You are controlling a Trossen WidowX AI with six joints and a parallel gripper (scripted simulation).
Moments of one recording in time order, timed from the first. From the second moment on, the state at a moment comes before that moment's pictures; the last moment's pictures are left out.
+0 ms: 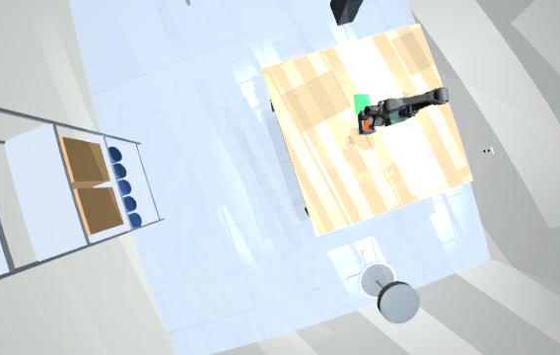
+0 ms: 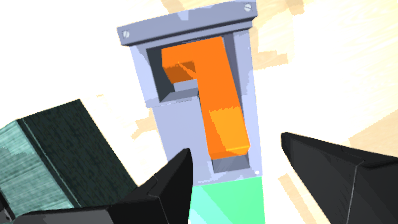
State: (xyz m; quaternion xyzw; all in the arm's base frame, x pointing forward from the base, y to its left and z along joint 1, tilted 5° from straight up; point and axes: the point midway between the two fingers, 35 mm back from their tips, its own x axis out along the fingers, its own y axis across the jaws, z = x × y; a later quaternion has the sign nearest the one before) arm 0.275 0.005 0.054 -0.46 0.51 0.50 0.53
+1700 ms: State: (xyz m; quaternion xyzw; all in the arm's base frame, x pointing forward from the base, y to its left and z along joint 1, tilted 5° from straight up) arm 0.272 0.008 0.015 -0.46 0.51 0.50 0.53
